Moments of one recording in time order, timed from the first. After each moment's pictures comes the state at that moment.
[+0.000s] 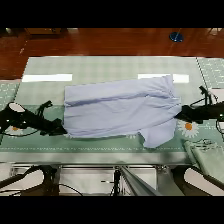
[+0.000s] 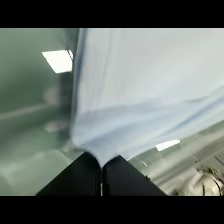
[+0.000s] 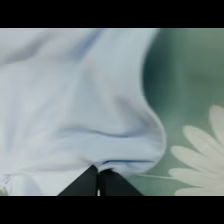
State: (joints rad) left arm 0.28 -1.29 0.60 0.97 -1.27 -1.14; right arm -0.47 -1.19 0.75 -1.01 1.20 1.16
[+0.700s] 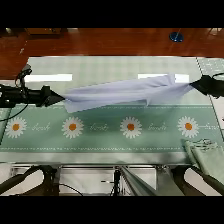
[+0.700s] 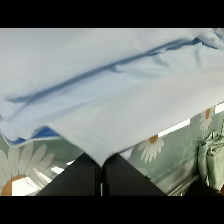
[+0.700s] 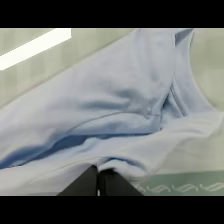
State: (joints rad) left arm 0.28 -1.21 0.89 0.66 -1.26 -1.14; right arm -0.47 -1.12 0.97 -0.79 1.00 1.14
